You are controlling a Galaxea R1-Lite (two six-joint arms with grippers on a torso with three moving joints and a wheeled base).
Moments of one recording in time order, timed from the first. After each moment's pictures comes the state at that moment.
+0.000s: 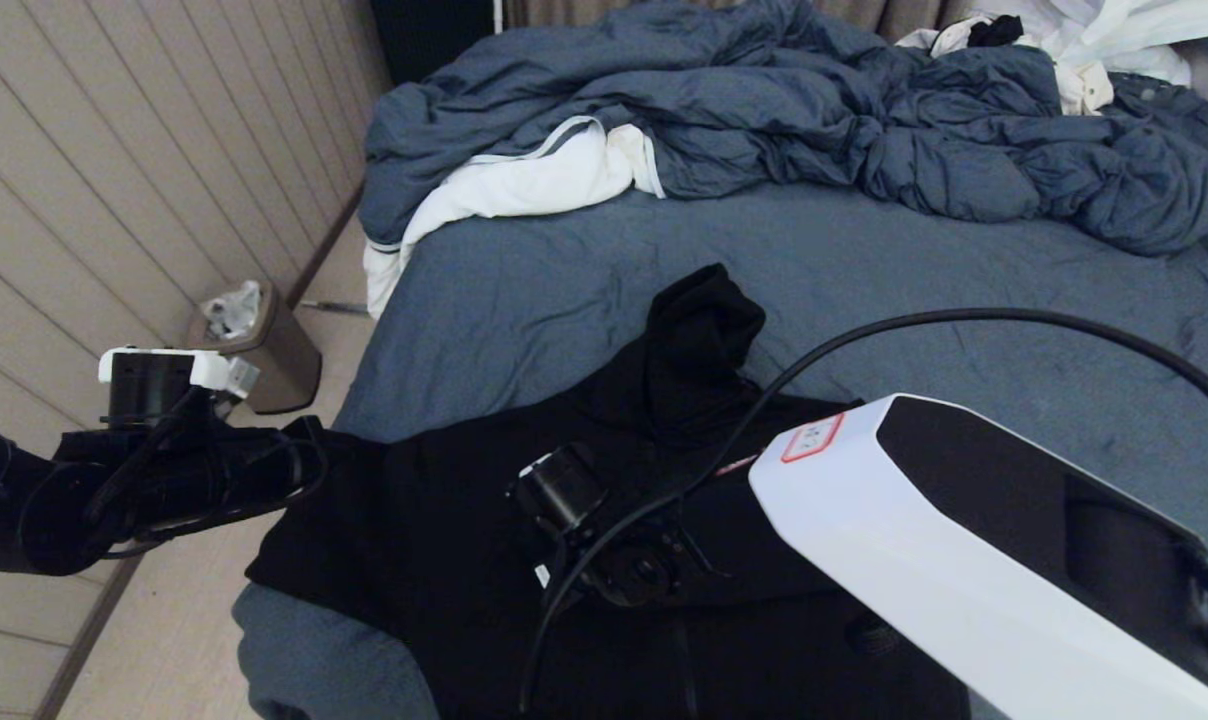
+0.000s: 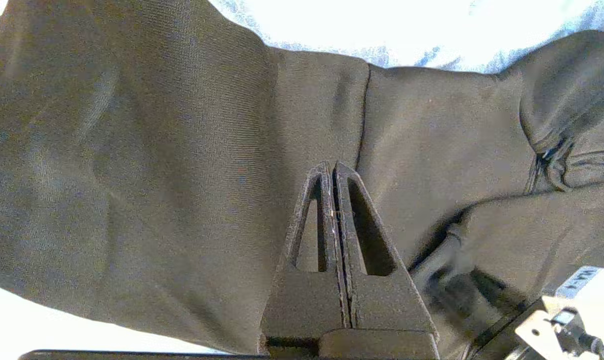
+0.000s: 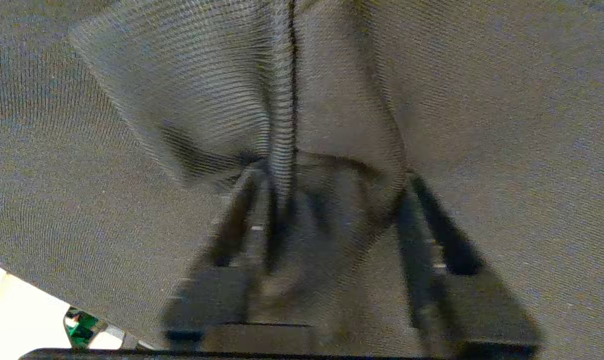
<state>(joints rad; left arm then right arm) -0.07 1.82 -0.75 -0.52 -0.27 -0.53 0.84 2.37 -1.58 0.09 -0.34 0.11</state>
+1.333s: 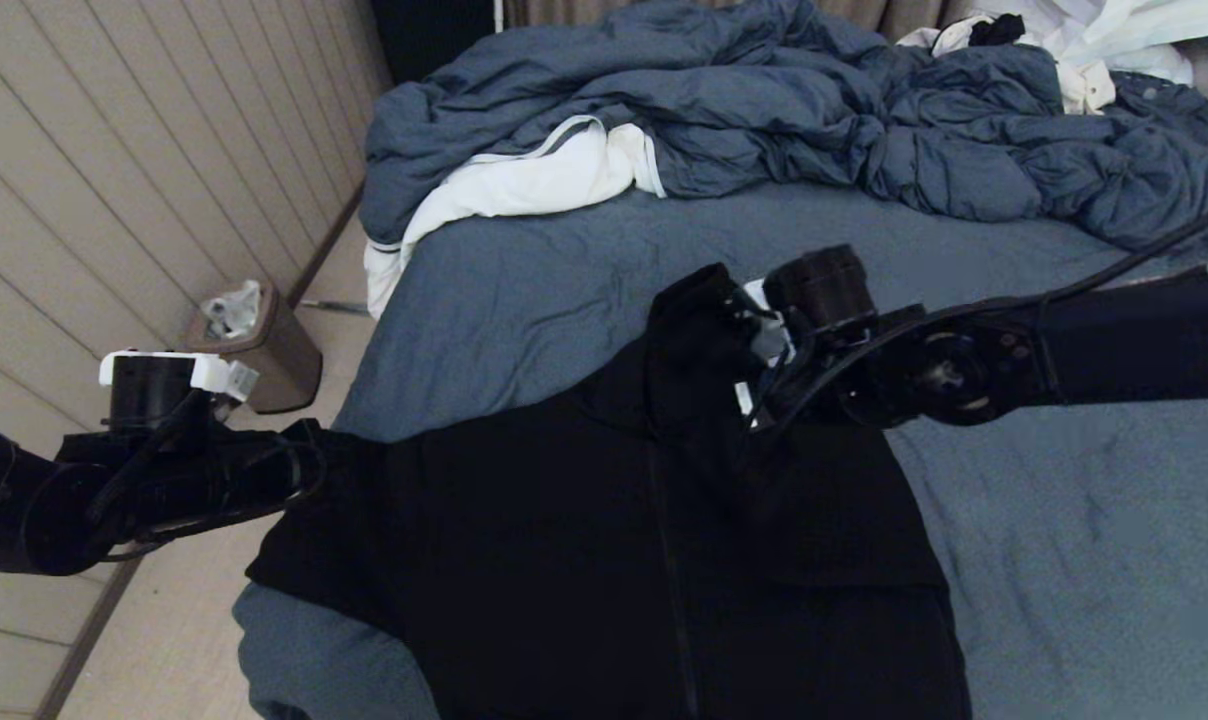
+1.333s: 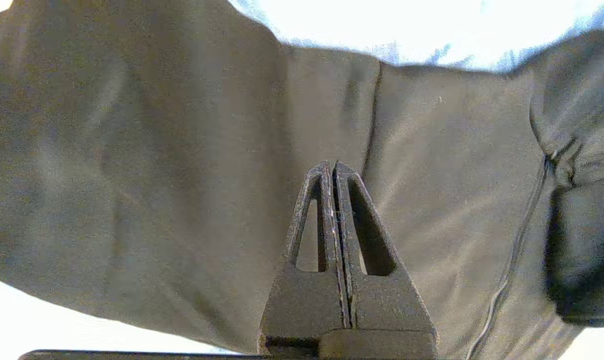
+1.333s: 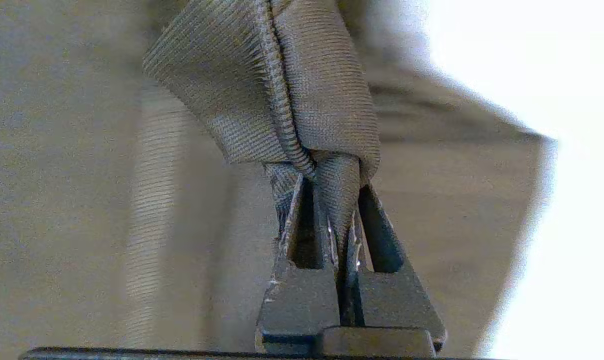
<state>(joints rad) -0.07 1.83 -0.75 -0.52 -0.27 -0.54 0.43 1.94 -1.41 0.09 -0.37 0.03</state>
